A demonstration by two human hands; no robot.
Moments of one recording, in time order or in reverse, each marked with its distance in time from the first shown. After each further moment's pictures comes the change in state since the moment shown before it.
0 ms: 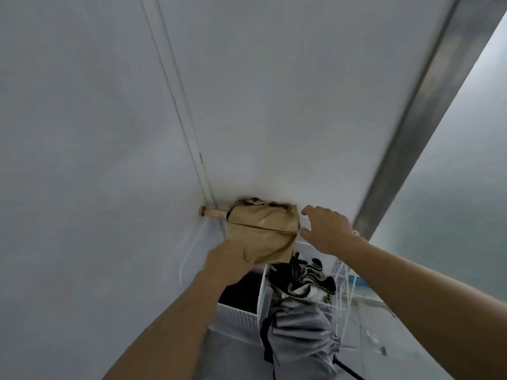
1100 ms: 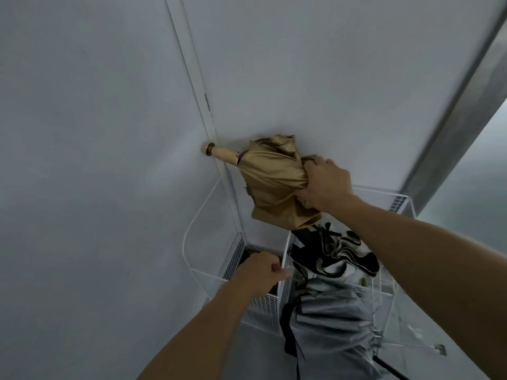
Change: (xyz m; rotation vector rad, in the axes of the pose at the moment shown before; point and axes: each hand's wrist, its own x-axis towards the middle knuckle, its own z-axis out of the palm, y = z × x) left_hand 0.040 -0.061 0.160 -0.292 -0.163 0.003; right_hand 0.094 -0.016 0.123 -0.053 0.290 -0.080
